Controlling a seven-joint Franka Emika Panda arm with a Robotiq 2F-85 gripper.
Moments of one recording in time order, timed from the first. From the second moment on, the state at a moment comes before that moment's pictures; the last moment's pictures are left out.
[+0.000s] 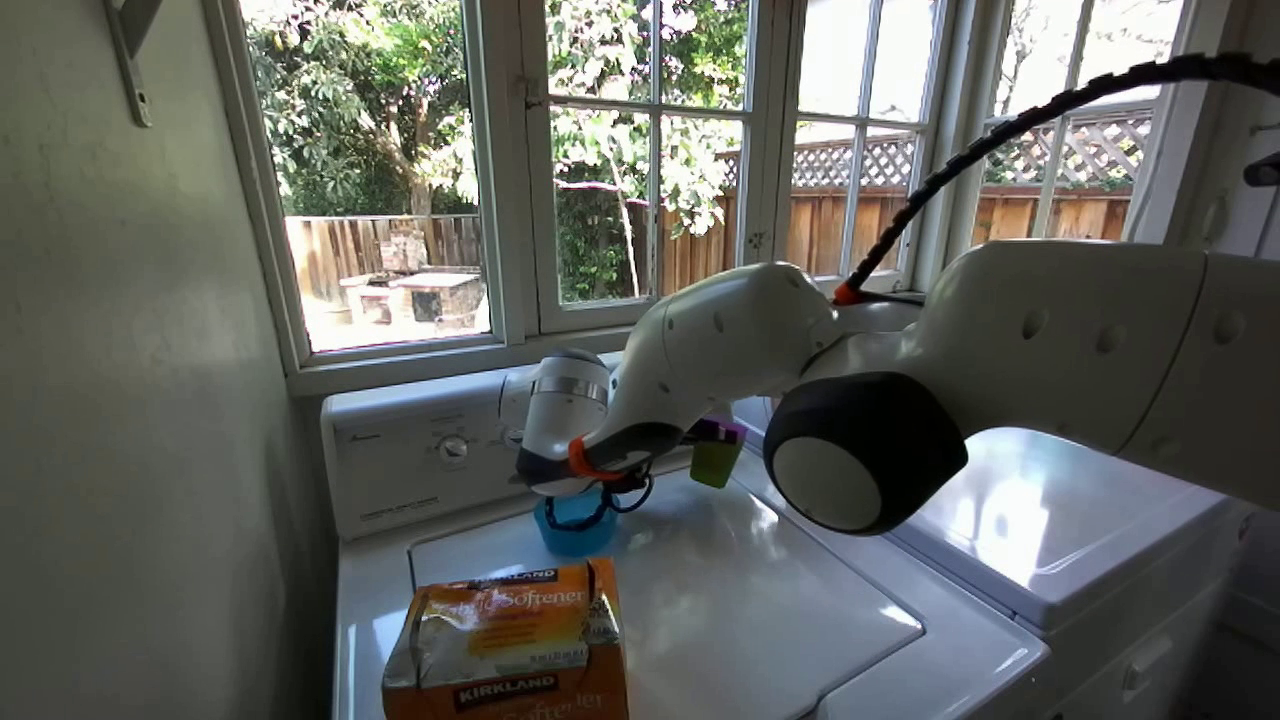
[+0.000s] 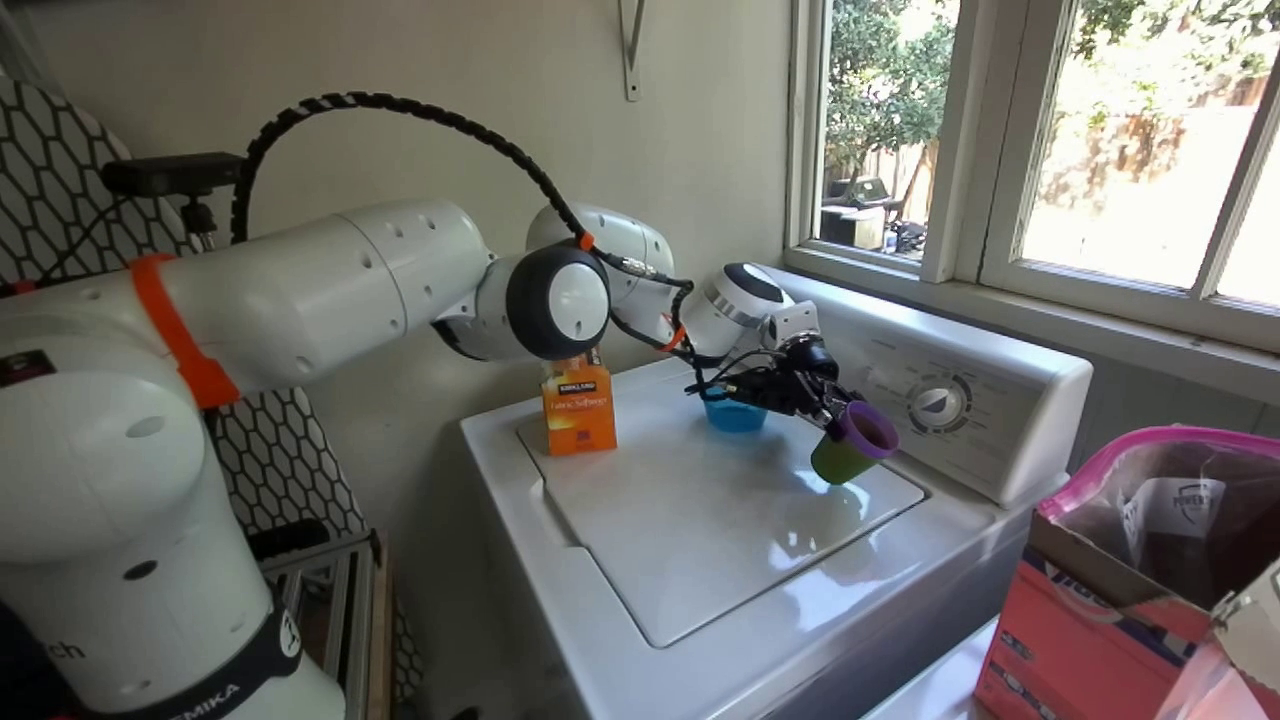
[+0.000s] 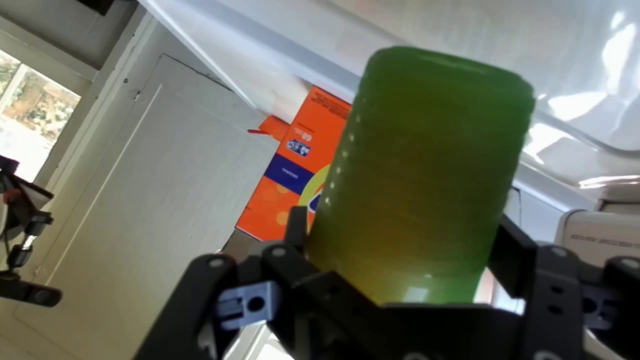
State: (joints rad) arm 0.49 1.42 -0.26 -0.60 -0.80 1.30 1.64
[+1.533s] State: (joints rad) arm 0.47 1.43 -0.23 -0.58 -0.79 1.38 1.62
